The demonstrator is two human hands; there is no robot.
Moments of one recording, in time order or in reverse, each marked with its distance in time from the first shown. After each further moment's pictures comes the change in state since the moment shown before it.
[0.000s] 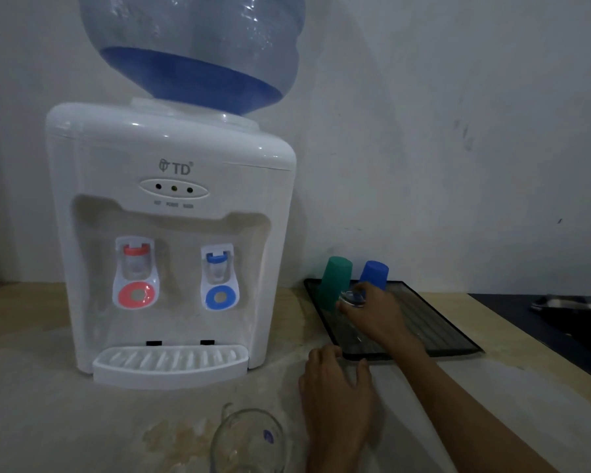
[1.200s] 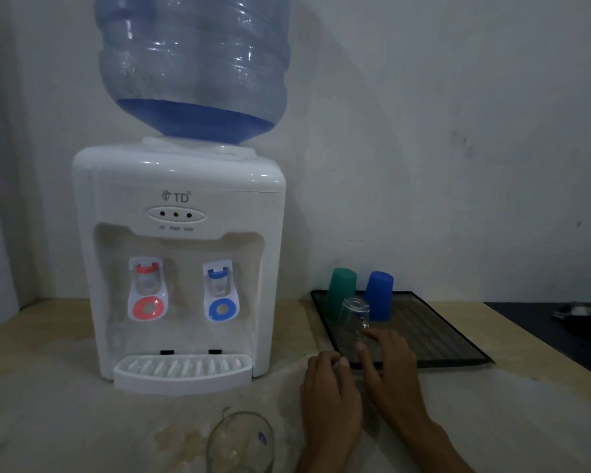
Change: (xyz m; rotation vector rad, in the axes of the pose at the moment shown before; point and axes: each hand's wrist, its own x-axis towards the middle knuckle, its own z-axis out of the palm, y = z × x) left_hand 0.001 0.004 -0.002 -0.078 0.046 0.010; right_hand -0.103 0.004 -0.010 0.193 0.200 -0.137
